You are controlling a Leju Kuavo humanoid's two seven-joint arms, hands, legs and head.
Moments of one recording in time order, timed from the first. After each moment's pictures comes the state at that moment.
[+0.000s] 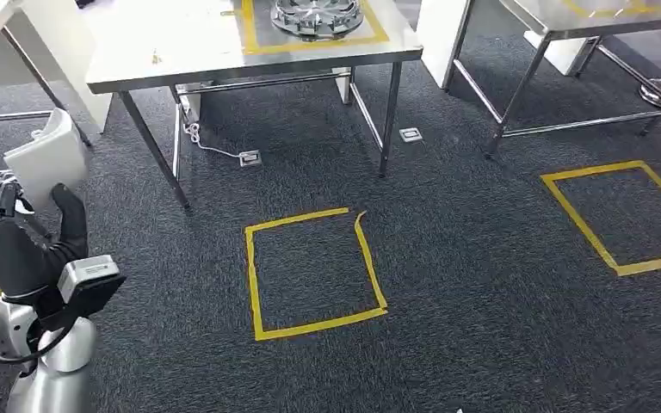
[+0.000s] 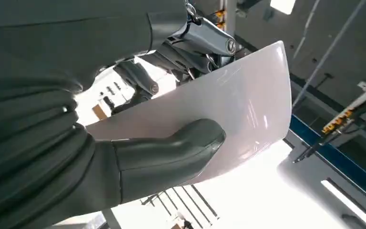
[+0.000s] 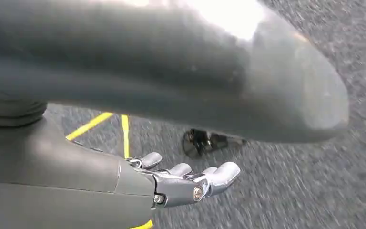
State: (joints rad) left arm -0.27 -0.02 -0.16 -1.51 -0.79 0.70 -0.45; right arm -0.09 0.15 -1.14 -0.19 0.89 0.30 -0.09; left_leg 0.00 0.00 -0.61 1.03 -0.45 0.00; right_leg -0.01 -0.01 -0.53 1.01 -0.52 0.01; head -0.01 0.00
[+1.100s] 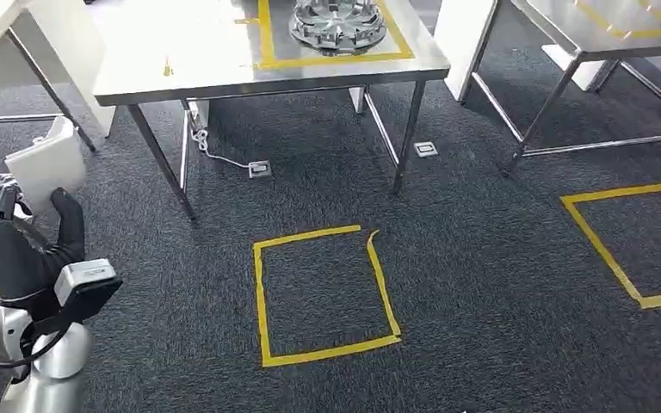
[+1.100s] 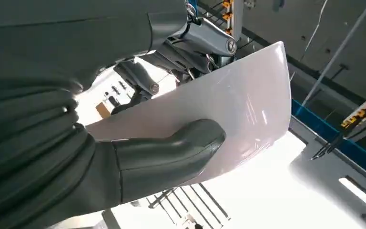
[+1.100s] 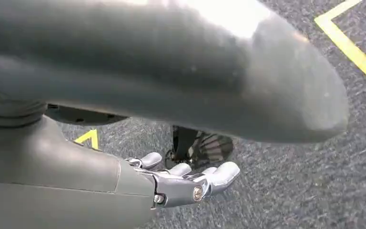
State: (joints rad) left arm -0.25 0.00 -0.16 -1.54 -0.81 0.68 -0.42; right arm -0.09 0.15 -1.18 -0.19 0.85 0.32 -0.14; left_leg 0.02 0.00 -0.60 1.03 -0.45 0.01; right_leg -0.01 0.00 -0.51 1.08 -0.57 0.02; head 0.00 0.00
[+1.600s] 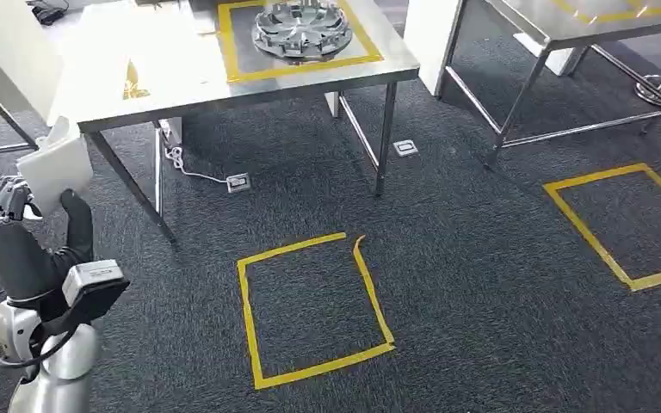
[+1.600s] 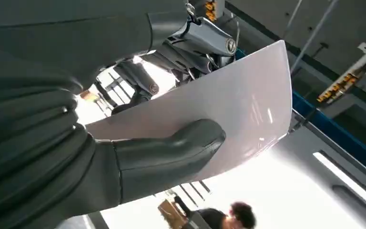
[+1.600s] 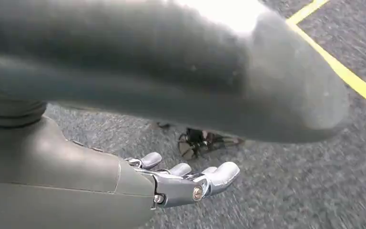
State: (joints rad) left arm -0.23 0.00 -0.16 -1.55 -0.82 0.67 -0.42; right arm -0.09 0.15 -1.19 -0.19 0.85 0.31 -0.15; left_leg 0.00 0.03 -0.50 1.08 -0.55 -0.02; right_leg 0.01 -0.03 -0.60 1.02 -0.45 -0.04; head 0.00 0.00
